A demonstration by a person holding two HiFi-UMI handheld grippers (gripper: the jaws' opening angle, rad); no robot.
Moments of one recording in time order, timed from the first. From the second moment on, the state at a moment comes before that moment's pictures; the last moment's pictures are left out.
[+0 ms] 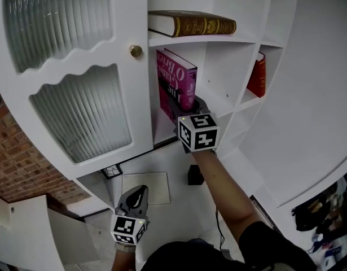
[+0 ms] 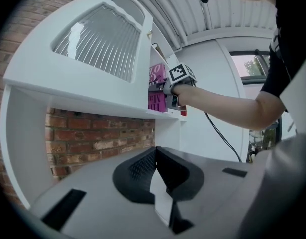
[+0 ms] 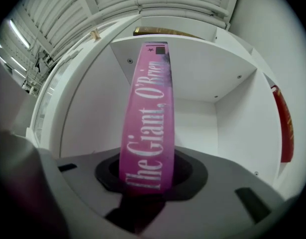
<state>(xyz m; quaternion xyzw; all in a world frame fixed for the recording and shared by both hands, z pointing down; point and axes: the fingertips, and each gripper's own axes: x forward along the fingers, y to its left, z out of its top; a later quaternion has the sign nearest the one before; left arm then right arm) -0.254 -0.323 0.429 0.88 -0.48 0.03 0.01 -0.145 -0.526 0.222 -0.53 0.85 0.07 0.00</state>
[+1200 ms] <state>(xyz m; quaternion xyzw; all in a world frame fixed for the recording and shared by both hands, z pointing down) -0.111 -0.290 0.424 0.93 -0.36 0.03 0.01 0.072 -0.360 0.230 -0.62 0.78 0.07 0.03</state>
